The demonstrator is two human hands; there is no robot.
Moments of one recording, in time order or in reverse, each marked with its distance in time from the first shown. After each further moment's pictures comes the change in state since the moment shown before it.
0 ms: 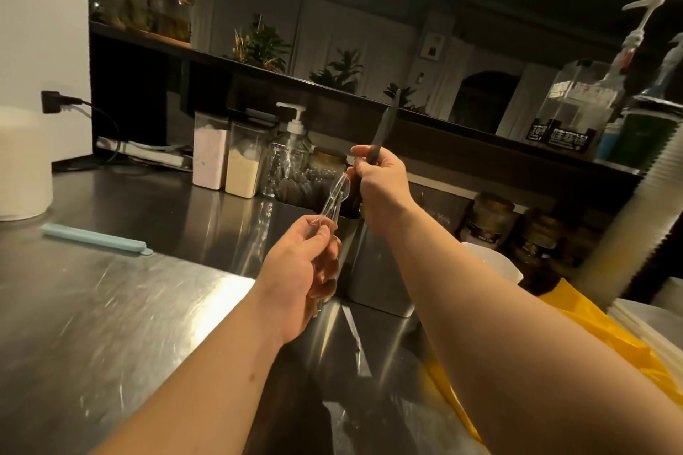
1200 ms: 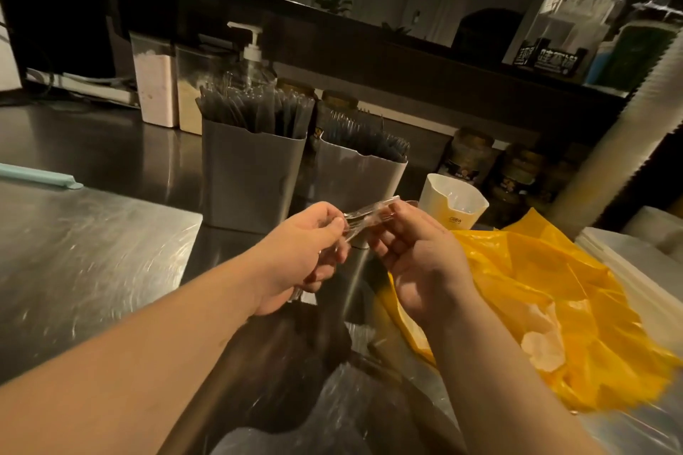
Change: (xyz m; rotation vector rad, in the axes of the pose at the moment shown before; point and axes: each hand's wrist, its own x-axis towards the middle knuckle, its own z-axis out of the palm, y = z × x) left_hand -0.015 -0.056 0.047 0.448 -0.244 -0.260; right_hand -0.125 0.068 -0.134 0.395 0.187 0.307
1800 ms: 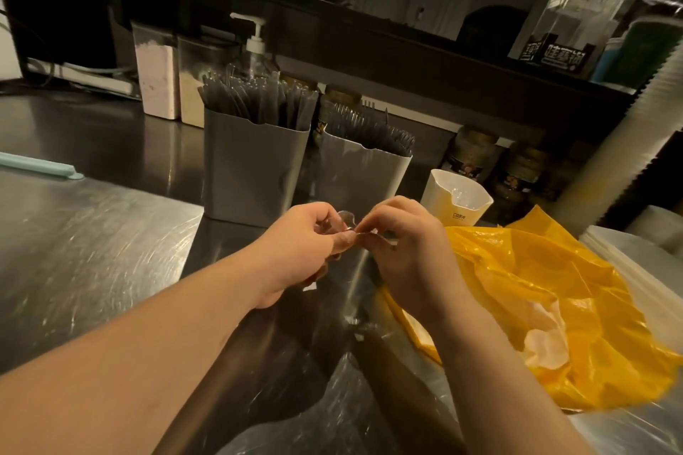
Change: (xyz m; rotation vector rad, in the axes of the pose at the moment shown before) left_hand 0.006 -0.004 0.003 0.260 0.164 0.037; right_hand 0.014 0.014 -0.016 -1.303 -0.287 -0.978
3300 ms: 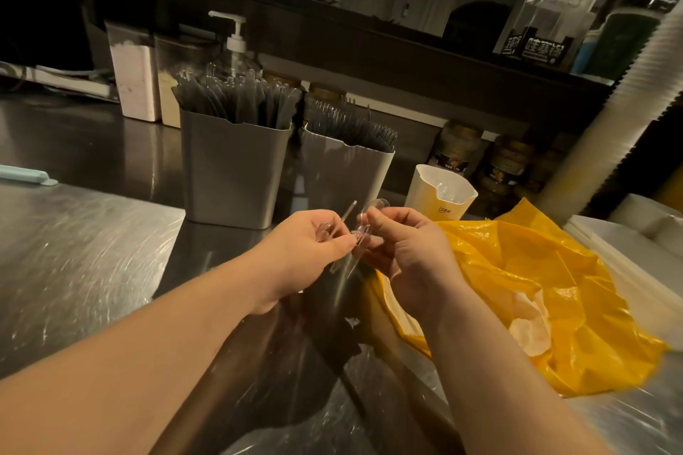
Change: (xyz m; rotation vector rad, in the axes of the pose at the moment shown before) left_hand -0.001 0.006 0.015 0.081 -0.074 0.031; right_hand 0.006 -0.006 -0.009 1.084 0.146 0.998
